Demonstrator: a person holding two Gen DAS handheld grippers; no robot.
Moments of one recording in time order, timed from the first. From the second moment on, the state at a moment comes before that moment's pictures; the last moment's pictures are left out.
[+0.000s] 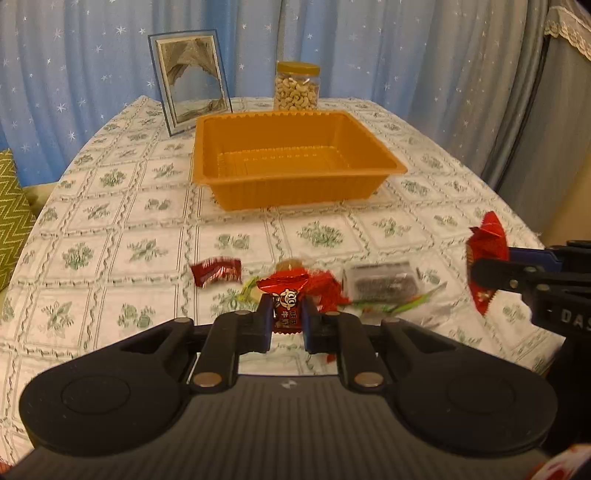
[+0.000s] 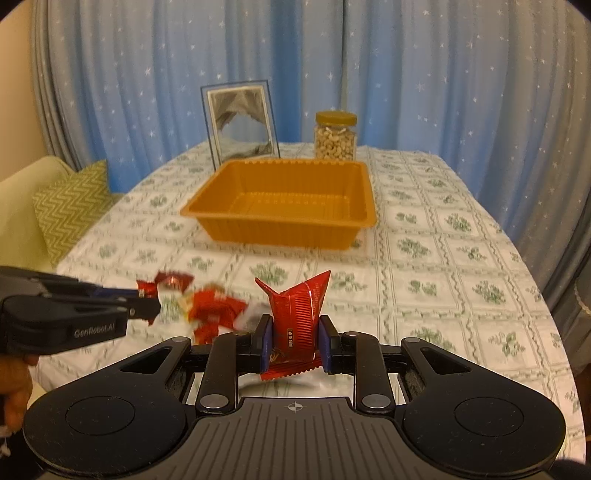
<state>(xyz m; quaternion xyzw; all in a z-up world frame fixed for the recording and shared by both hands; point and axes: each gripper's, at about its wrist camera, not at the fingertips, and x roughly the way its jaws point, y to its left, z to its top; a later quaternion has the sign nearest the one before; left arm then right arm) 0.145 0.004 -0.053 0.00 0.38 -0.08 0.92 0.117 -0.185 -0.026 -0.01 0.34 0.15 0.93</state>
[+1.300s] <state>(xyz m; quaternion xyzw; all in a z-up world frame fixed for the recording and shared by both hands) 0.371 0.013 -0.041 -0.01 0.35 -0.10 0.93 0.378 -0.179 -0.015 0.06 0.34 0.15 0.93</state>
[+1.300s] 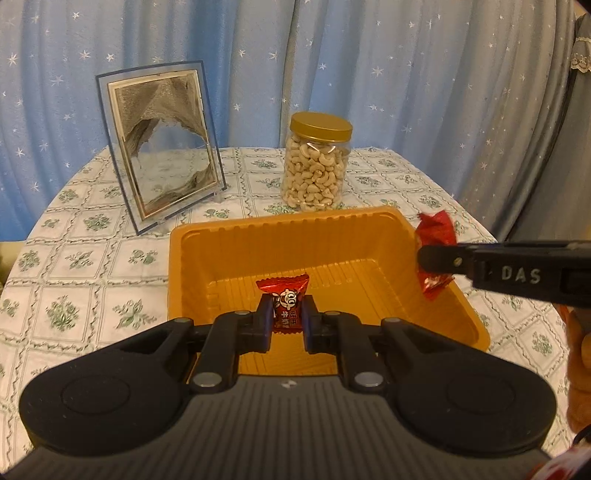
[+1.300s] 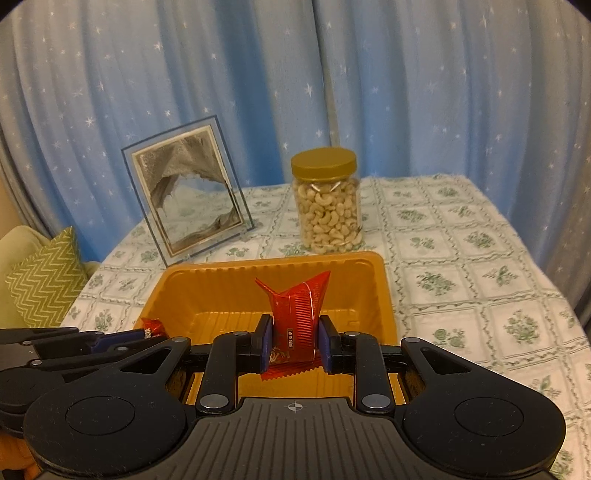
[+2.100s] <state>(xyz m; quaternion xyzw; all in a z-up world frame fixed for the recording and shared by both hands) 0.434 0.019 -0.067 -0.04 0.35 -0.09 0.93 0.438 -0.163 -0.056 0.06 0.38 0.13 0.91</state>
